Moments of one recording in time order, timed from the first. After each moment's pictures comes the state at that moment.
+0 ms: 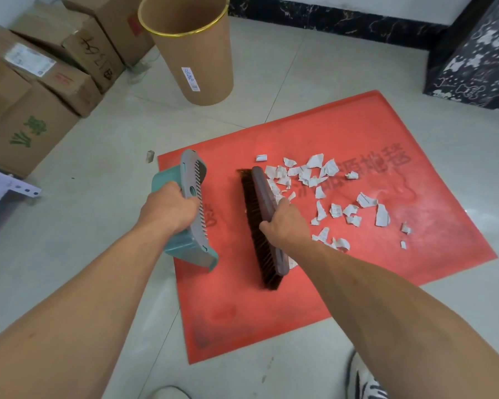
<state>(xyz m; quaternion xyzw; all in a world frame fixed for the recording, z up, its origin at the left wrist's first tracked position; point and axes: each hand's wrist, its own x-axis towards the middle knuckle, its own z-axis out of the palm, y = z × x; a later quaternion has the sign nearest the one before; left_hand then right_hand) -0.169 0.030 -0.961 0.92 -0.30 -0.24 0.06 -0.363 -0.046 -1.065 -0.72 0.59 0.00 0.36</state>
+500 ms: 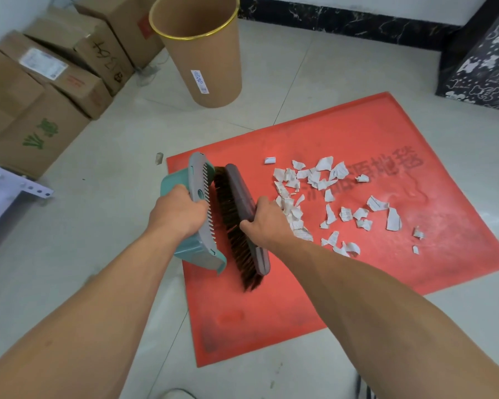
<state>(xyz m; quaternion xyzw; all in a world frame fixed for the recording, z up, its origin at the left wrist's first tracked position) -0.170 0.032 -0.960 0.93 -0.30 -0.22 0.06 -0.318 -0.036 -1.058 -0.76 0.51 -0.02 0.39</state>
